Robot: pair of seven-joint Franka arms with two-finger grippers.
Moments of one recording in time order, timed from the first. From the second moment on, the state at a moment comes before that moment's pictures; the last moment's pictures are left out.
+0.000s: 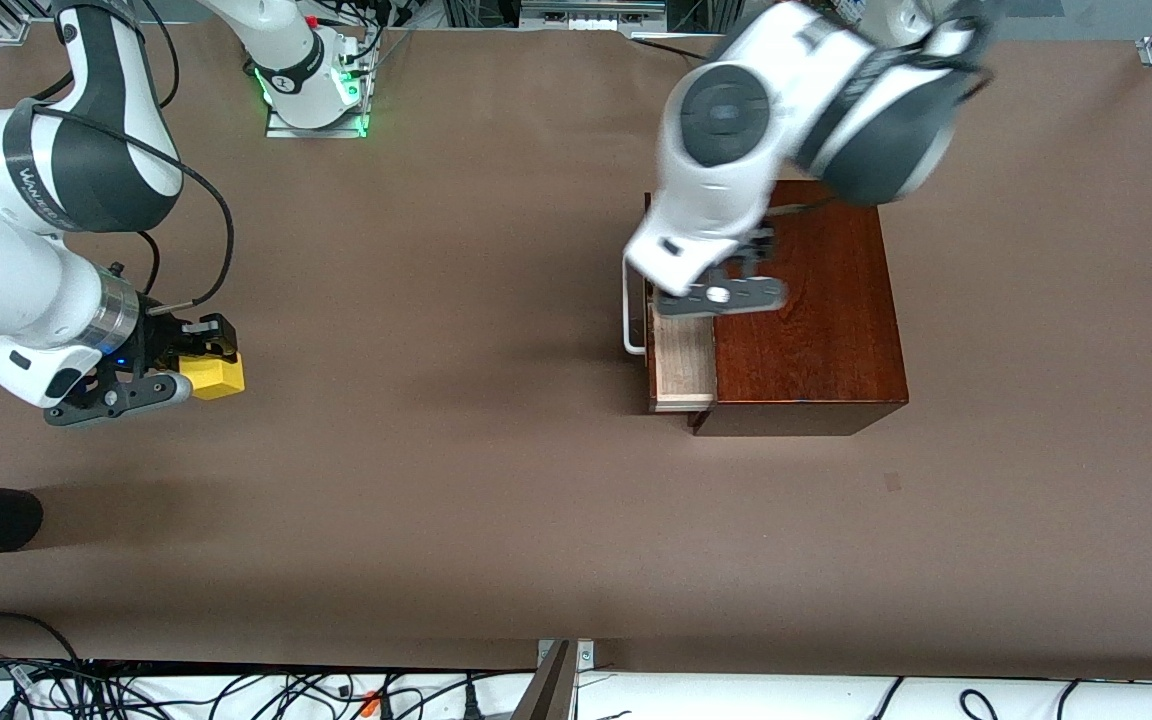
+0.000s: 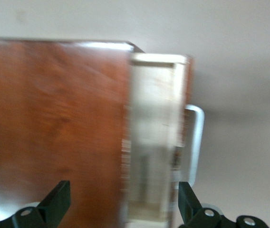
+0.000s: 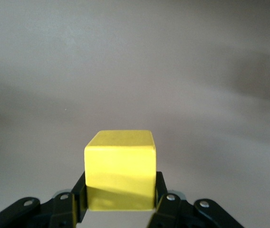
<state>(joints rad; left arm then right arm) -0.30 0.43 -0.32 -1.22 0.11 1.43 -0.67 0.18 0.34 -0.06 -1.47 0.04 1.74 -0.14</state>
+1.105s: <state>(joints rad) -0.07 0.02 0.02 -1.59 -0.01 1.58 -0.01 0.63 0.42 0.19 -1.41 -0.08 1.85 -0.09</state>
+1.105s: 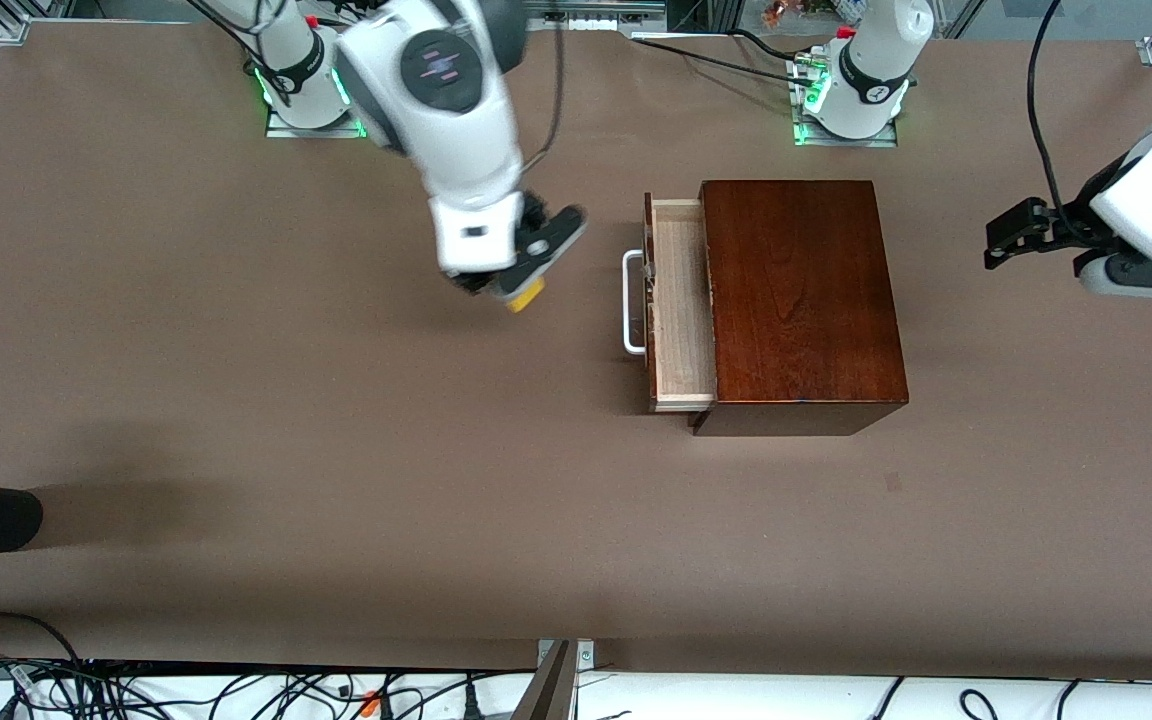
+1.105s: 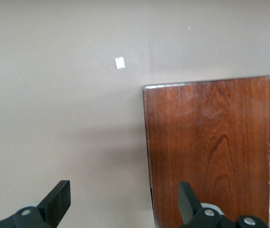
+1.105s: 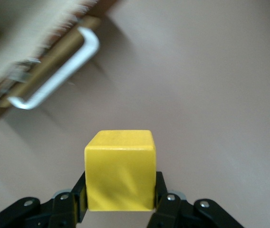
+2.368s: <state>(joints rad) -0.08 -0.01 0.03 -1.64 -0.01 1.59 -0.06 0.92 0.78 0.16 -1.06 -0.32 1.93 -0.21</state>
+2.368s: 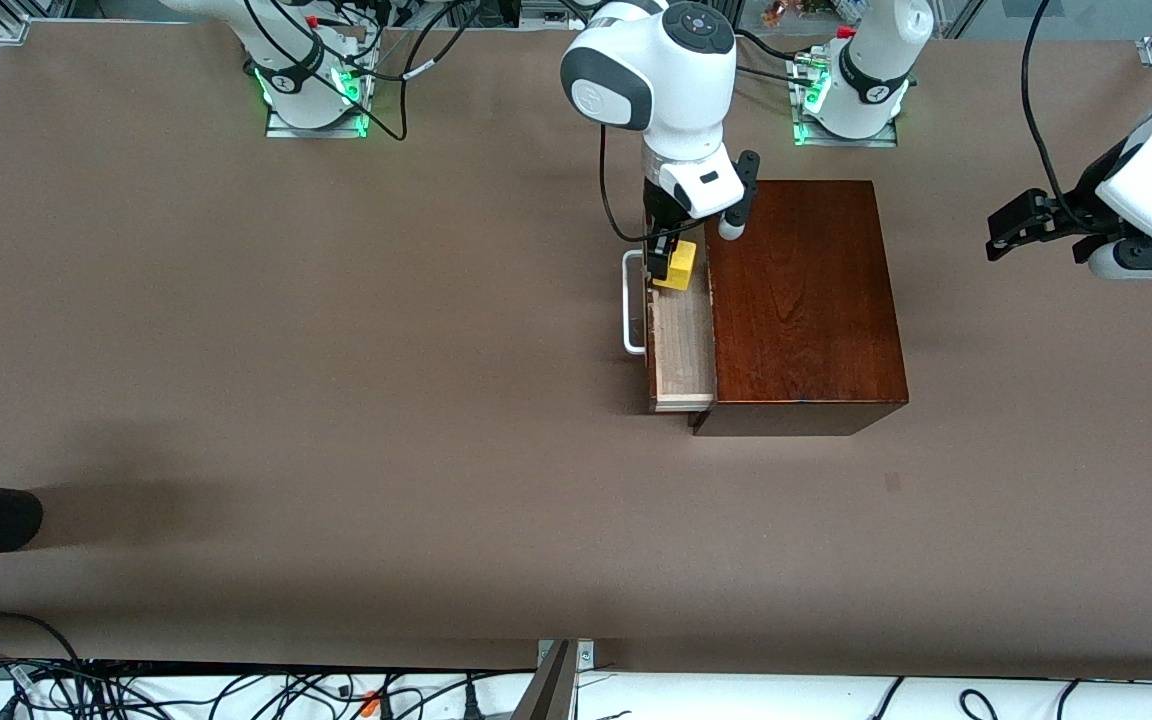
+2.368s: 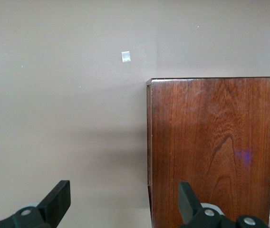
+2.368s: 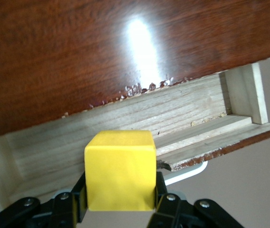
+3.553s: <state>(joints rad) -0.08 -0.01 0.03 -1.64 -0.01 1.59 -0.06 0.92 0.85 0.16 -1.05 -0.32 2.03 -0.46</state>
